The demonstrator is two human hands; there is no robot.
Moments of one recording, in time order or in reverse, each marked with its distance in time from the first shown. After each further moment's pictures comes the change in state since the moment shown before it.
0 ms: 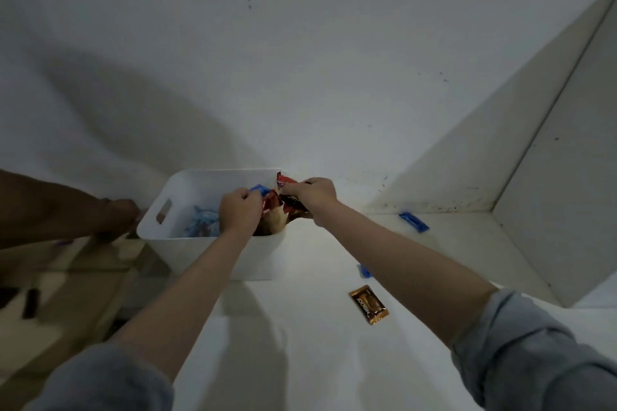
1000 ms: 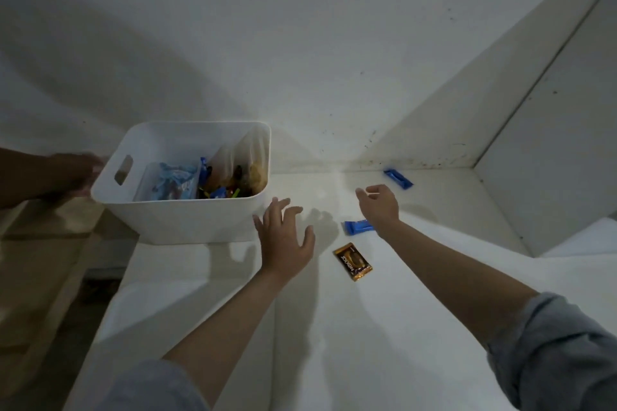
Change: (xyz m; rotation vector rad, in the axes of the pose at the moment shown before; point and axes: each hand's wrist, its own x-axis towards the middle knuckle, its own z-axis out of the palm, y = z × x) left_hand -0.098 -0.092 0.093 0.314 -0.123 0.578; right_hand 0.028 0.129 -0.129 -0.360 0.412 0.044
